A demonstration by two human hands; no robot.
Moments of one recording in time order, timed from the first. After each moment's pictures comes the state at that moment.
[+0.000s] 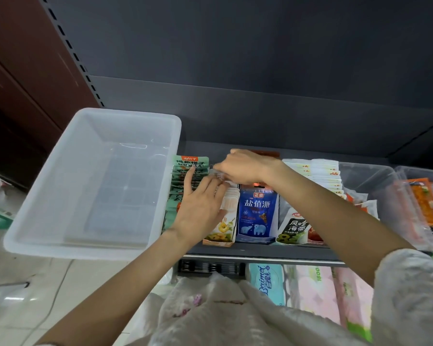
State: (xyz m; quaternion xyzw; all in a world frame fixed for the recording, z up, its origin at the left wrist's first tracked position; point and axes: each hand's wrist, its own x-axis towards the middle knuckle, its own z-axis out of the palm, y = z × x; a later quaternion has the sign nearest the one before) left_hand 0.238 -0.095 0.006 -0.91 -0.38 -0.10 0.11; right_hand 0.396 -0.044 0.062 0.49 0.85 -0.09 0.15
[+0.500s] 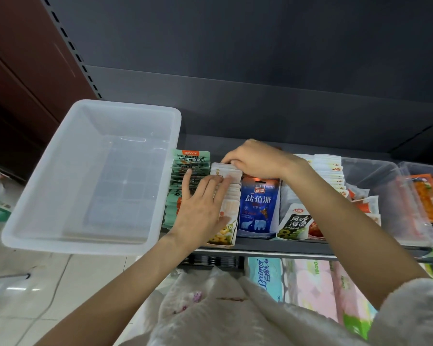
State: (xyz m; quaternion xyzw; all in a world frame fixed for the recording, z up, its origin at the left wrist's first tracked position) left_hand 0.230 -0.109 -0.005 -0.91 -0.39 -0.12 0.07; right_hand 0.414 -0.060 0.078 0.56 0.81 -0.18 0.04
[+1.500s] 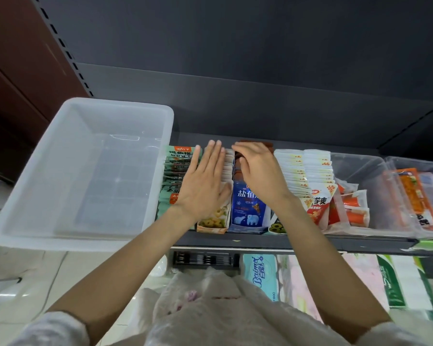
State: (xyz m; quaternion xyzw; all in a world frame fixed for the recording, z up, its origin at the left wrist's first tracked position) left_hand 0.263 -0.082 0.012 -0.91 -0.40 -0.02 0.10; right_hand 0.410 -0.112 0.046 0.70 0.68 -0.04 -0.21
